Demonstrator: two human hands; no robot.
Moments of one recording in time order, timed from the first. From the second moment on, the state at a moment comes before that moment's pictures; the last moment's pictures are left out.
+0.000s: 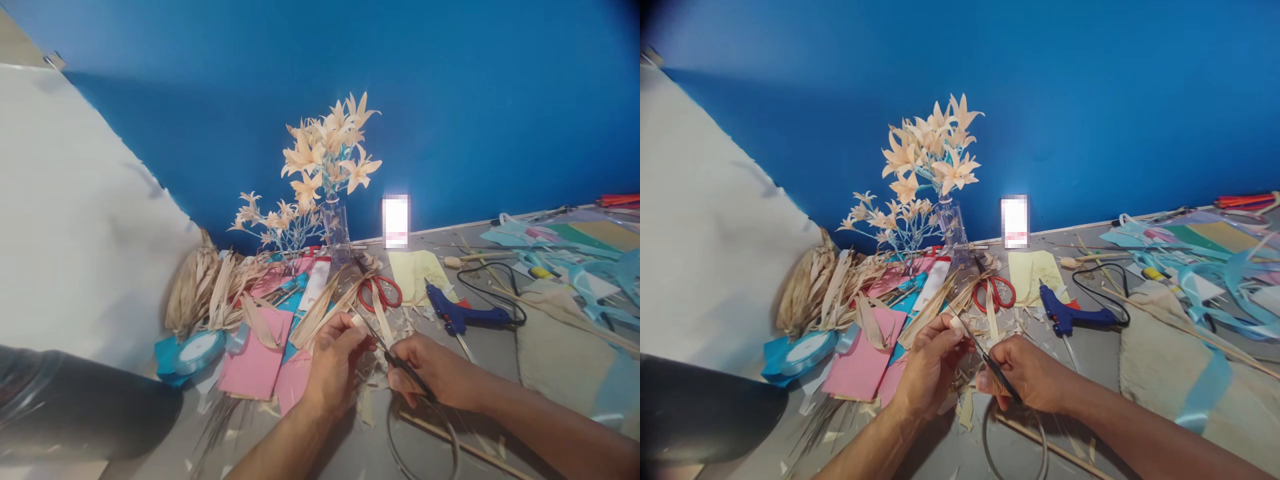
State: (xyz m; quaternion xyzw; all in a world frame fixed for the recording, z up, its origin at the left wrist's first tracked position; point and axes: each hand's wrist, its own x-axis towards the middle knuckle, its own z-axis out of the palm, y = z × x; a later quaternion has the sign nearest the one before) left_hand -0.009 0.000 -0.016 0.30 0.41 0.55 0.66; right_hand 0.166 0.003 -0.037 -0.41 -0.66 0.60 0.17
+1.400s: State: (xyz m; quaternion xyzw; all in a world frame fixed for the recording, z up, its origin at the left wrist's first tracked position) left_hand -0.010 -0.001 -0.015 0.33 0.42 0.54 0.65; right_hand 0.168 0.004 -0.040 -0.35 -0.67 0.62 0.20
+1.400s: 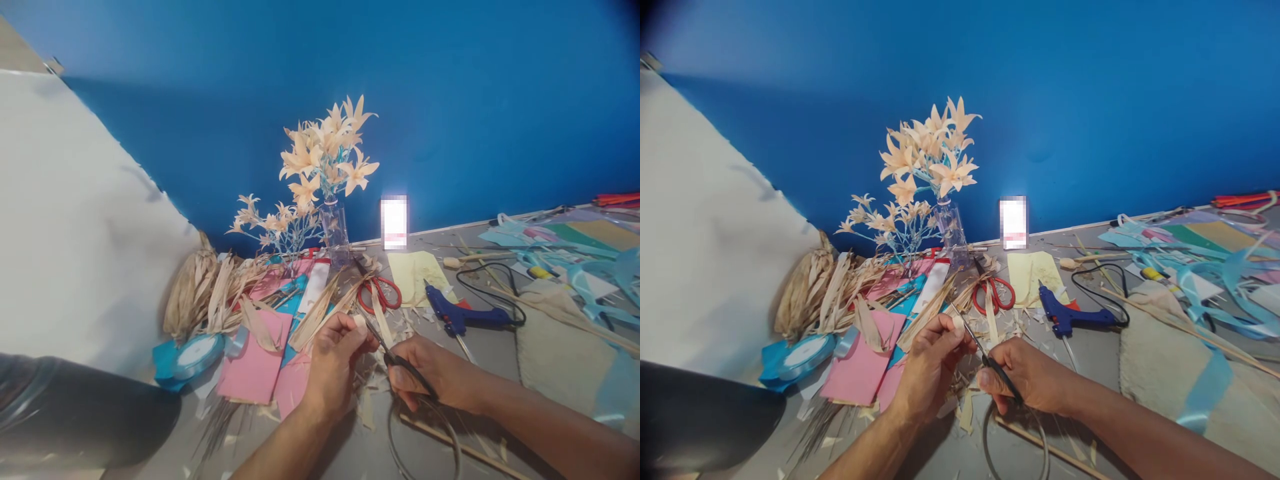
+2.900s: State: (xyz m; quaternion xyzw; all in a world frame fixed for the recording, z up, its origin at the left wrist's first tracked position) left_hand -0.029 0.013 -0.009 0.37 0.40 0.55 0.64; right_hand 0.180 0.007 -0.047 -0.35 -0.66 0.64 0.15
